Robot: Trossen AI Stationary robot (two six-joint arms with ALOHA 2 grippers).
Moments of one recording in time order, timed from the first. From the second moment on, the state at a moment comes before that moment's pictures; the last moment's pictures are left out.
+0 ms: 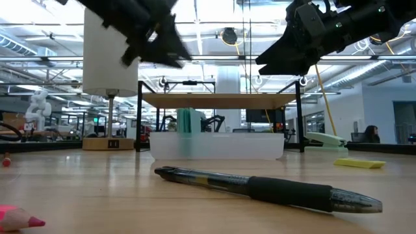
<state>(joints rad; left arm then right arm) -0.24 1.47 0.88 0.01 -0.62 -0.48 0.15 1.18 0.47 0.36 0.42 0.20</state>
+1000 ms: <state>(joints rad) -0.22 1.80 1.25 -0.54 -0.56 1.37 0.15 1.18 0.47 0.26 0.42 0.14</state>
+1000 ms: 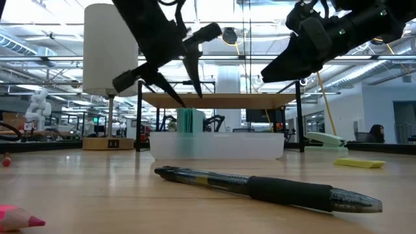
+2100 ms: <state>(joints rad) -0.21 1.85 1.25 -0.55 -0.44 1.49 0.14 1.18 0.47 0.25 0.42 0.15</state>
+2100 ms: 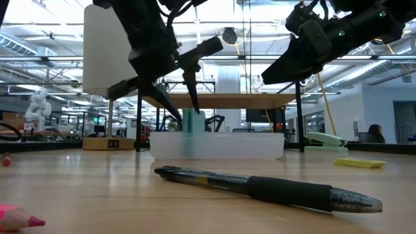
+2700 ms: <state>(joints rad) -0.25 1.87 1.25 -0.44 -0.64 1.20 0.14 1.18 0.47 0.25 0.42 0.15</state>
